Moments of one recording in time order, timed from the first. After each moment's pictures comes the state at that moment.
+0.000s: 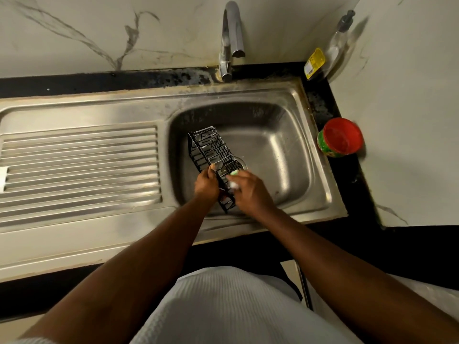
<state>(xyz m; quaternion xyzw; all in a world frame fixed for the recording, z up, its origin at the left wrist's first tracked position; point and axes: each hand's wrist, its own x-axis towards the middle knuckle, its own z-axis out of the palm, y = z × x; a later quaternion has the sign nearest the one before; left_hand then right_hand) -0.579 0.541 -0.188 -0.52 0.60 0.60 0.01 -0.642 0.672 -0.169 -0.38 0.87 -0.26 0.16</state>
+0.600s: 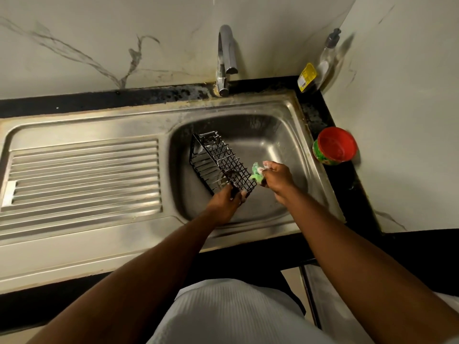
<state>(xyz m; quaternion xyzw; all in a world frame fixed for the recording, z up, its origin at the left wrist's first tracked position) -0.572 0.568 -0.169 -0.28 0.78 0.54 0.12 -0.728 0.687 -0.170 0.06 0.80 -0.52 0.30</state>
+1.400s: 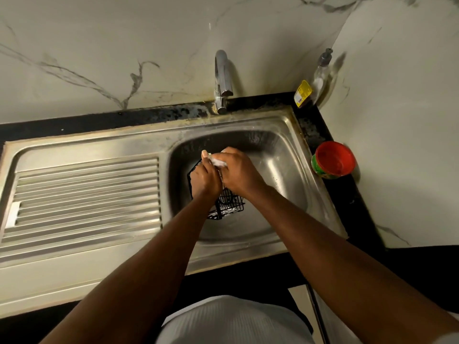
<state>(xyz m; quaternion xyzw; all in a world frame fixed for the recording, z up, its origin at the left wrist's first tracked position) -0.633 0.521 -0.103 -0.49 0.70 0.50 -0.12 -0.706 0.596 -0.094 -0.43 0.83 -0.34 0.10</state>
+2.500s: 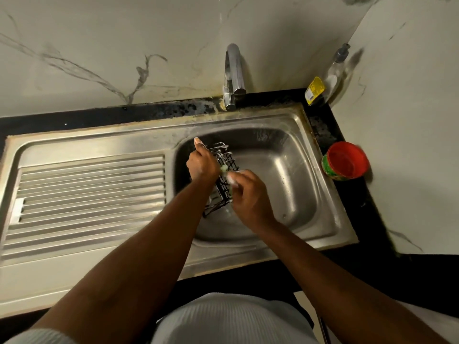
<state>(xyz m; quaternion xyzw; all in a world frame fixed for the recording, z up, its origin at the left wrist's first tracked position) -0.661 0.481 -0.100 -0.57 0.63 0.51 -0.15 -0.656 0.627 -0.108 -0.35 0.85 -0.39 0.03</state>
